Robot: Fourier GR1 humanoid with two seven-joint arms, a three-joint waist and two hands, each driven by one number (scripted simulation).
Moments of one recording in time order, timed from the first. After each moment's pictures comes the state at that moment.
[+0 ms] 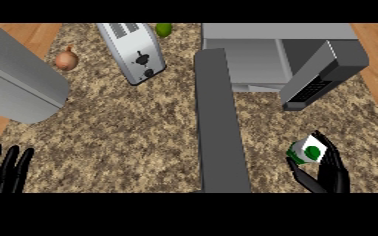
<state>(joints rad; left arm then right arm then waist) 0.54 0.01 0.07 -2.24 0.22 -0.24 -0.16 -0.03 -0.14 -0.24 -0.76 -0.24 0.05 -0.95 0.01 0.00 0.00</state>
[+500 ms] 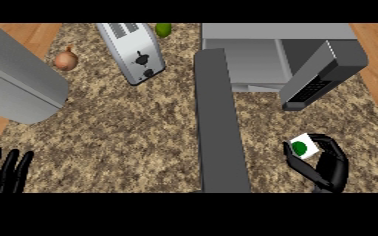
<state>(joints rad) 0.56 0.01 0.08 -2.22 0.24 -0.27 -0.19 -0.08 -0.09 -0.29 -0.84 -0.22 -0.16 -1.00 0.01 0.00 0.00</state>
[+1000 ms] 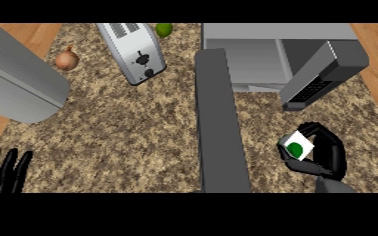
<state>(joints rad) 0.54 0.02 0.11 -2.20 0.27 -0.30 -0.19 -0.11 -0.17 -0.15 -0.93 -0.17 0.06 -0.93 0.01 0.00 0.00</state>
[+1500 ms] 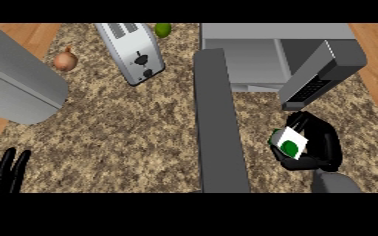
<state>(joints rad) 0.54 0.01 0.11 -2.21 0.28 -0.29 -0.17 -0.10 -0.18 -0.05 -1.15 -0.16 0.16 -0.78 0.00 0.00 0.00</state>
